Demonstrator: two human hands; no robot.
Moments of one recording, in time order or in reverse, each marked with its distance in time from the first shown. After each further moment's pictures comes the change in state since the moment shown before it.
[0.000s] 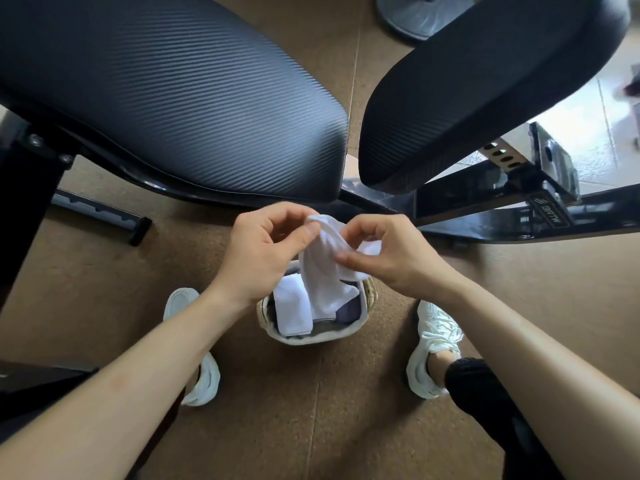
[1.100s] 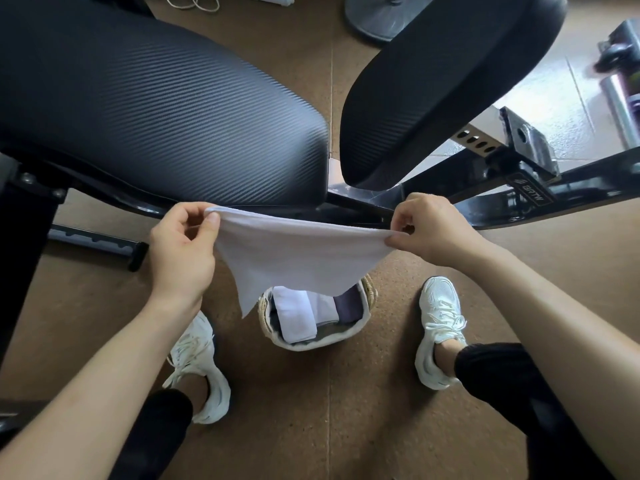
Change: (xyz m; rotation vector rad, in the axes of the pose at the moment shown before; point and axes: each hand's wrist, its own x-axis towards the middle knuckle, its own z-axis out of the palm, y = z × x) left_hand 0.007 -0.033 -0.055 0.228 0.449 -0.065; right_hand -0.011 0.039 -0.047 -0.574 0.147 0.252
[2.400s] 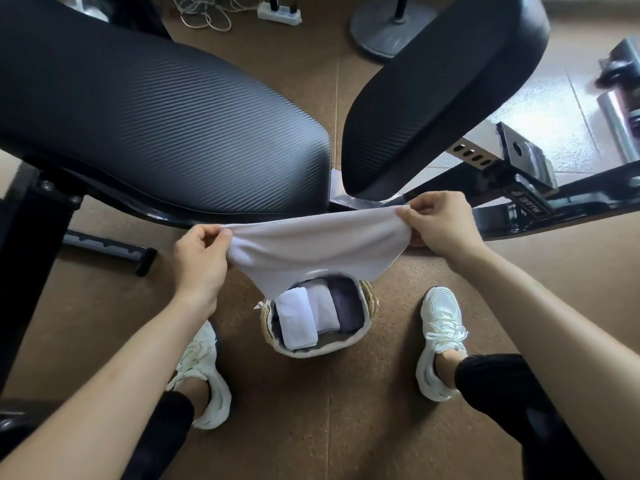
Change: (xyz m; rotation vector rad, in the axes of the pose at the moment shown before) left_hand 0.002 -0.016 0.015 -0.030 0.026 -0.274; right_hand 0.009 0.009 0.001 0.694 0.281 0.358
